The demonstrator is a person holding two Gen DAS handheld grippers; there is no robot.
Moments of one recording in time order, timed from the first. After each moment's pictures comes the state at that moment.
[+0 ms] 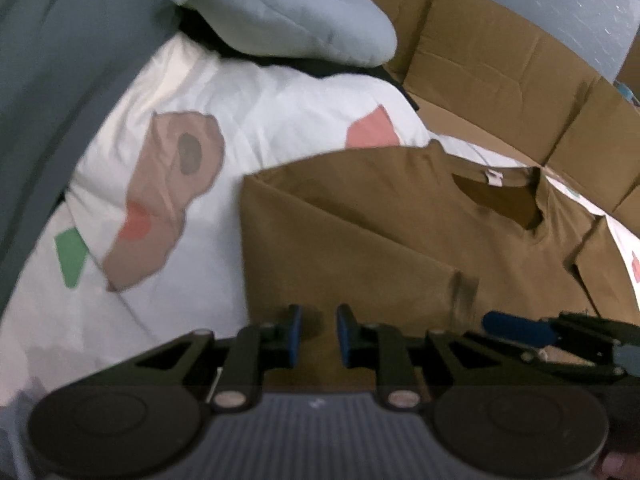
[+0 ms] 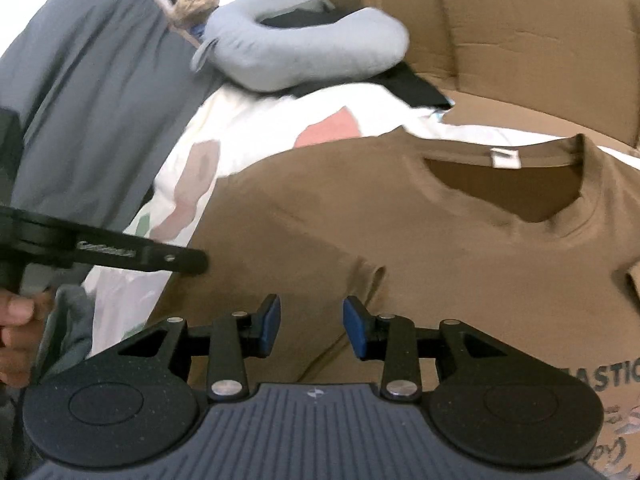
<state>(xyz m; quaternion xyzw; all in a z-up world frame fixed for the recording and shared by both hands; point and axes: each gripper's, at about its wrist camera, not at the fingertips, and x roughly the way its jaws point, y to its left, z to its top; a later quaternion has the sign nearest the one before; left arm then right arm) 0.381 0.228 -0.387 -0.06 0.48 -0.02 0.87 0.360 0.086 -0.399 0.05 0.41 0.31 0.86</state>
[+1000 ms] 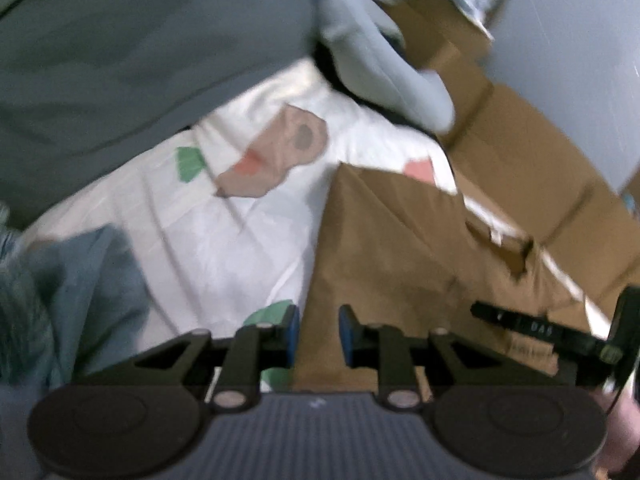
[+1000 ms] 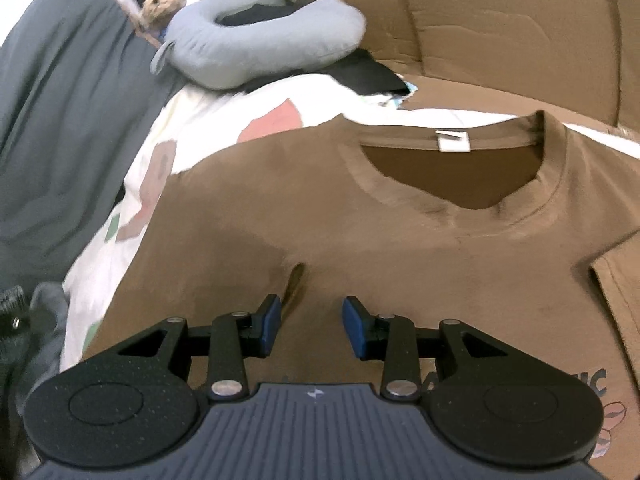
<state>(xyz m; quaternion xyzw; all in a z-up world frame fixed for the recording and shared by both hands) 0.250 0.264 -0.362 -0.23 0.38 0.09 0.89 0.393 0.037 -0.415 0.08 0.42 0.30 0.85</state>
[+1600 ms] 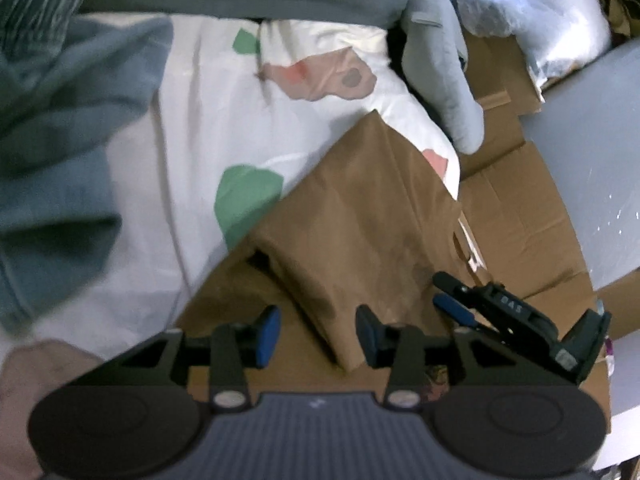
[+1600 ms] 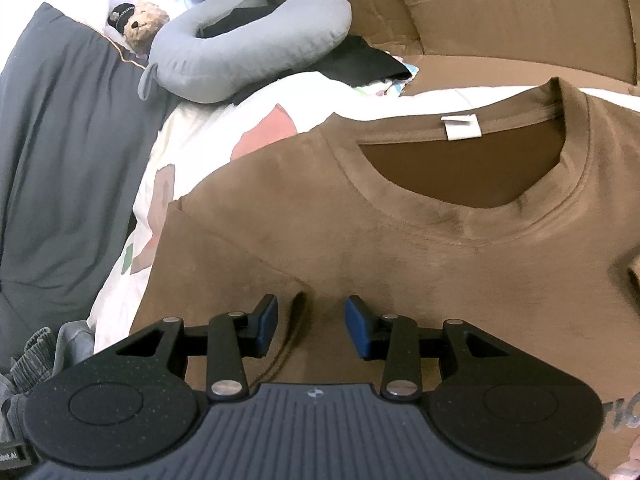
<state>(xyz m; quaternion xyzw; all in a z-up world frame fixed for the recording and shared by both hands) 0.213 0.237 -0.431 -0.43 0.36 0.10 0.82 0.419 0.039 -0.427 0.14 0.44 0.33 0.82</state>
